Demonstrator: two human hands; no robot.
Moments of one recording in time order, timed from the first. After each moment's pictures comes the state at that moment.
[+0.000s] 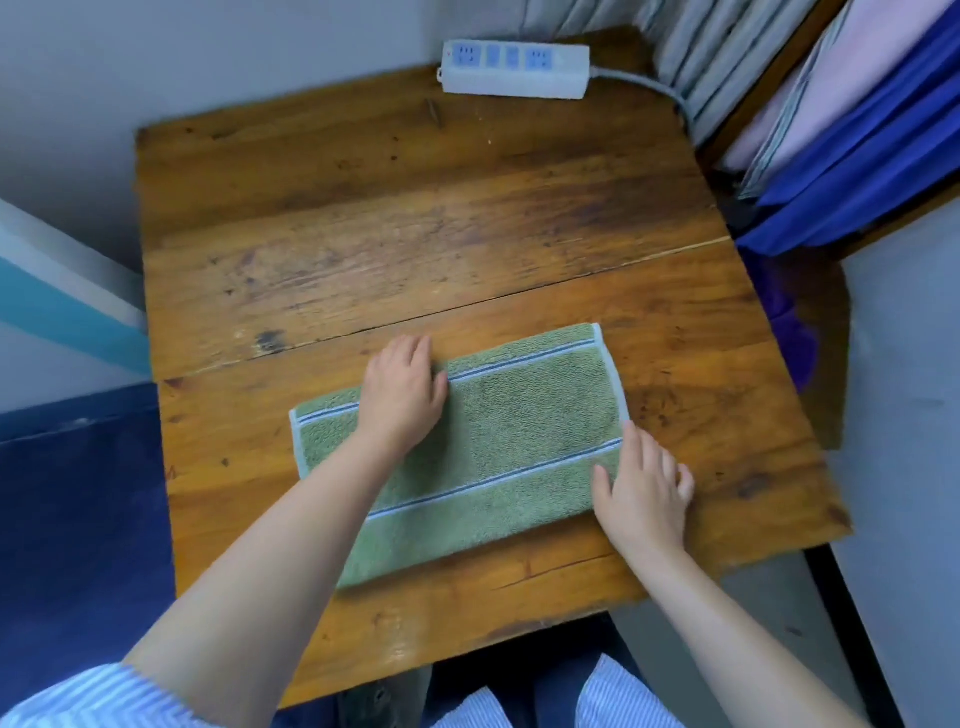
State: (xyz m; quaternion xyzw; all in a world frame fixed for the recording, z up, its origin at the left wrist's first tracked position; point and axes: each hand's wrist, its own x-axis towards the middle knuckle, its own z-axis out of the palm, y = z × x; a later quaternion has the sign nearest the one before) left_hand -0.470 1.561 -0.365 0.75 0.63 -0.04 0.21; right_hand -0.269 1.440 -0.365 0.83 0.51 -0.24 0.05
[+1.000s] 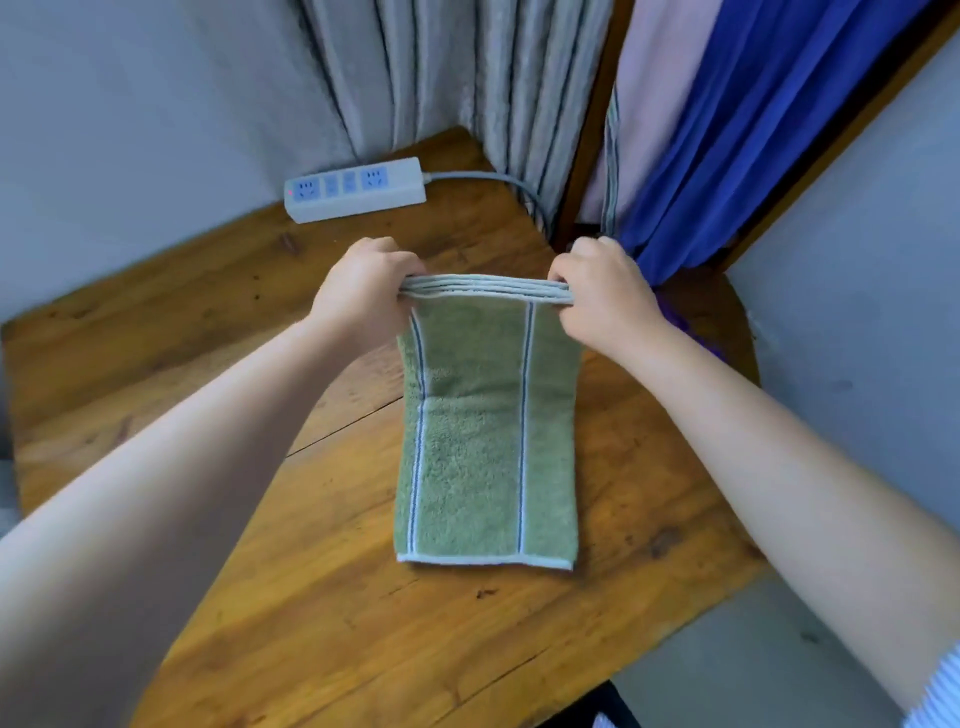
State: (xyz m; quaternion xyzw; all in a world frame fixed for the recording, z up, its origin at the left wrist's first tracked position) left_hand -0.322 1.706 -0.256 0.87 0.47 0.03 0.15; right_hand -0.126 1.627 -0.268 0.73 0.67 -0.08 -0.09
